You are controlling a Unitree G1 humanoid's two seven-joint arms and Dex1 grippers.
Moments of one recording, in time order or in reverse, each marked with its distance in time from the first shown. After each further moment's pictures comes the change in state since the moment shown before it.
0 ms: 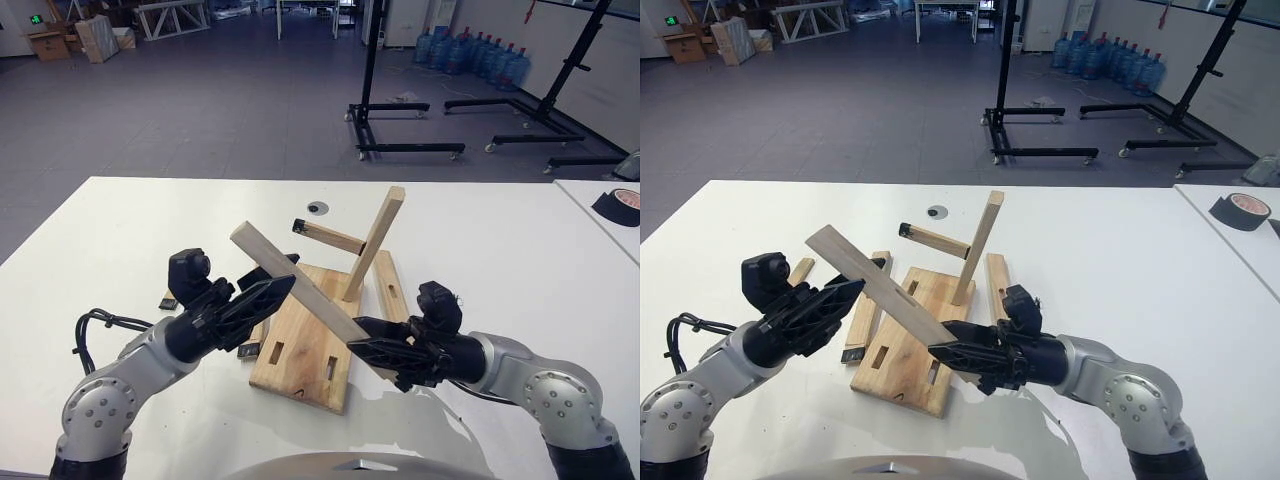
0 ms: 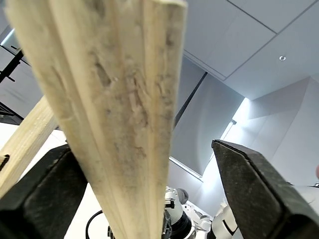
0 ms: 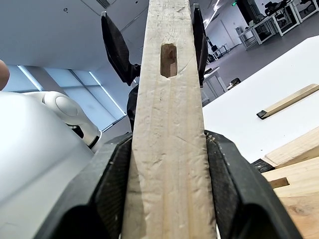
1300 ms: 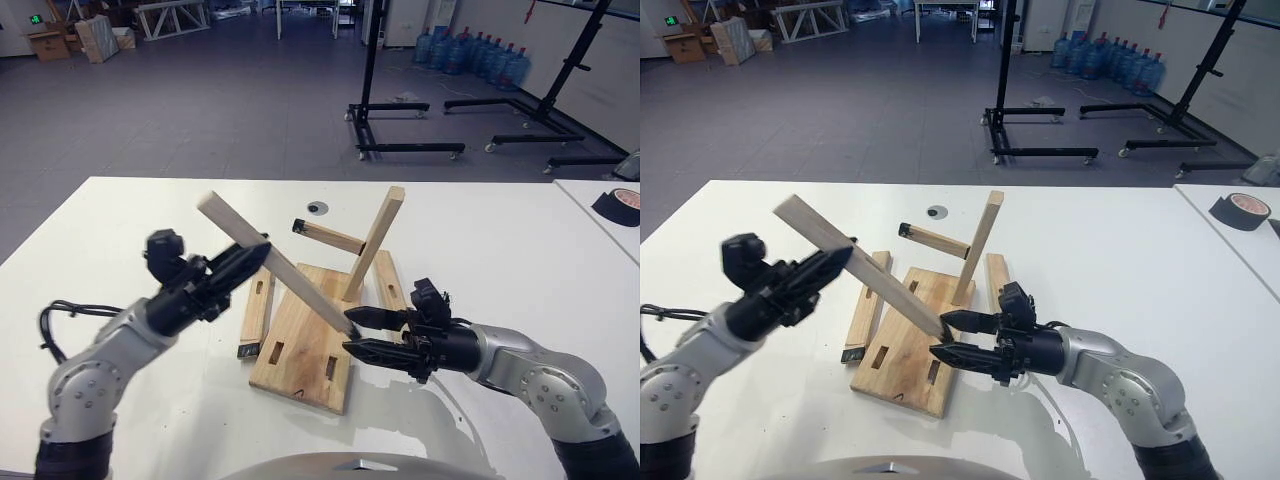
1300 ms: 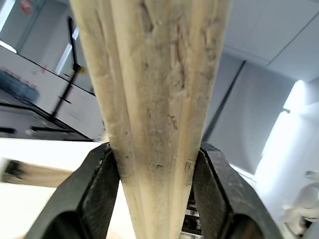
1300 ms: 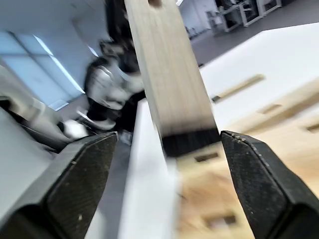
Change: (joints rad) left arm -0.077 0.112 0.205 0.114 0.138 -0.079 -0.001; right arm -0.025 -0.102 0.073 0.017 -0.290 -0.152 -0.061
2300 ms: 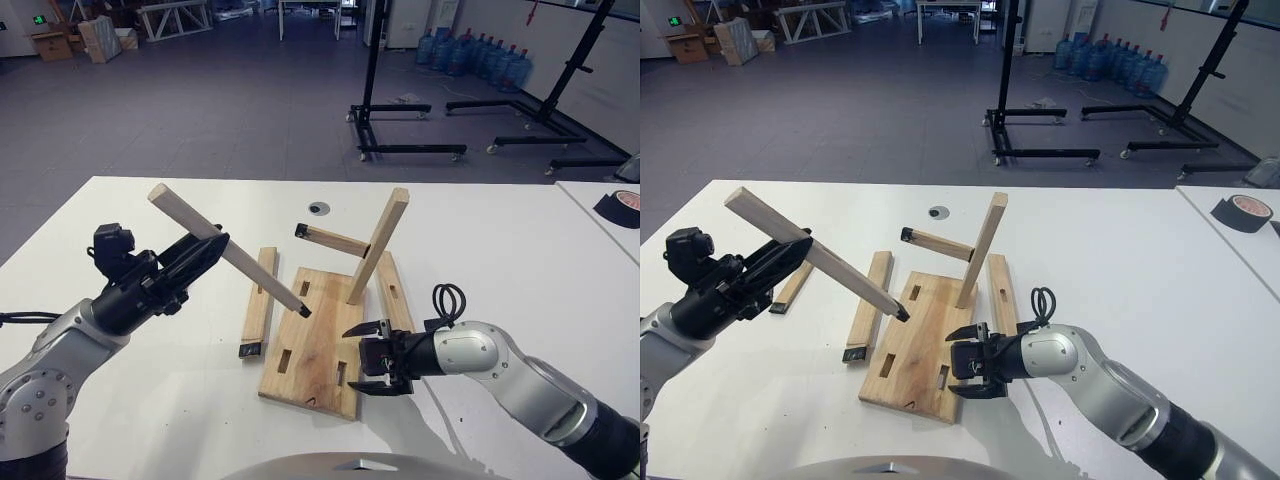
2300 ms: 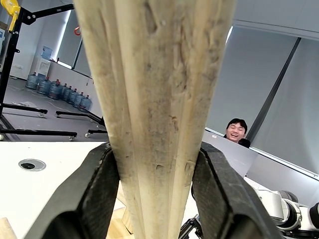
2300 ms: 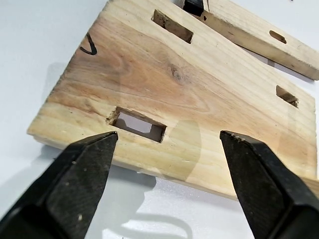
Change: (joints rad) left arm 0.080 0.034 0.089 -0.063 0.021 0.013 0.027; right arm -0.194 -0.257 0.528 -0.116 -0.937 -0.306 0.012
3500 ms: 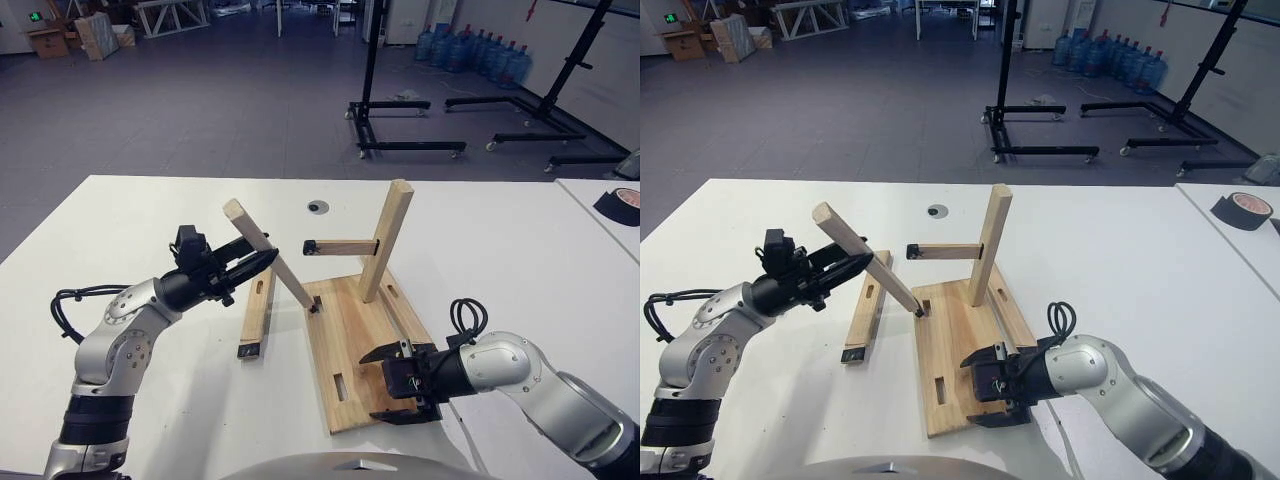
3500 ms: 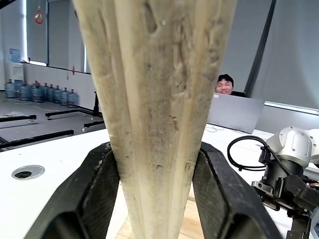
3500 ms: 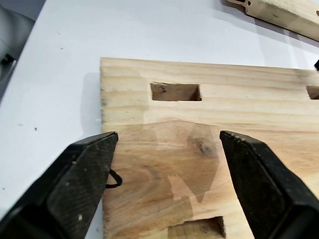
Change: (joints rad) left arm -0.217 -0.091 -0.326 0.313 0.535 -0.304 -0.312; right arm 0.175 -0.052 -0.154 -0.069 0.078 -0.028 0.152
